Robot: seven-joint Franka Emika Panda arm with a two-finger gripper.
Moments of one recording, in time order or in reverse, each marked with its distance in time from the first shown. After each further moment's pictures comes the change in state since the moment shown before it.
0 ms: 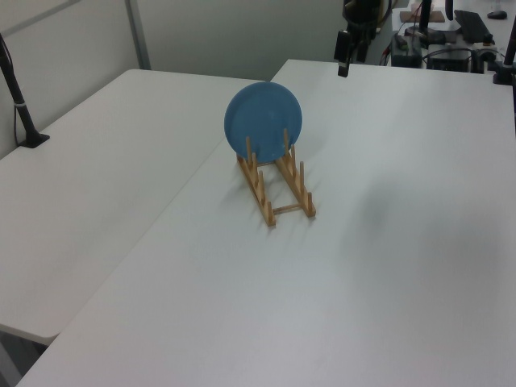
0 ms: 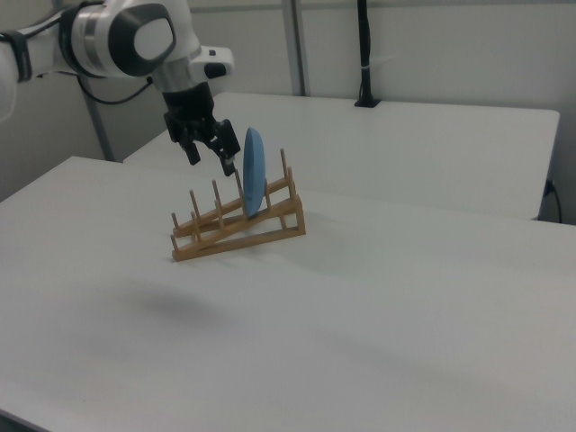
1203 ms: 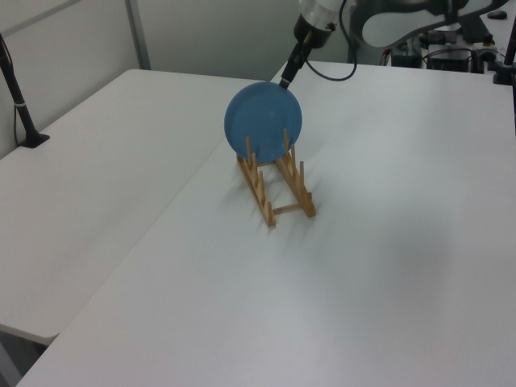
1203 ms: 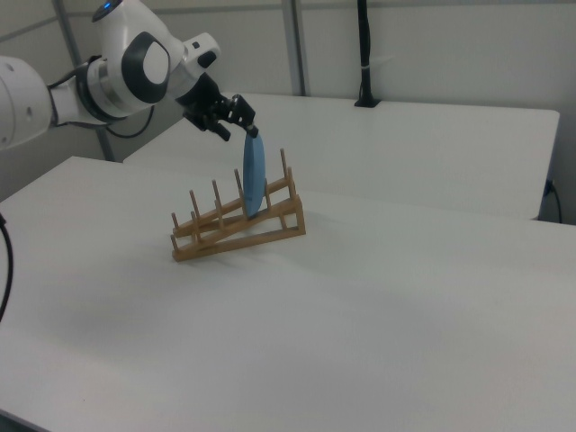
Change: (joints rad) arm 0.102 0.165 0.004 0.034 -0.318 0.520 0.041
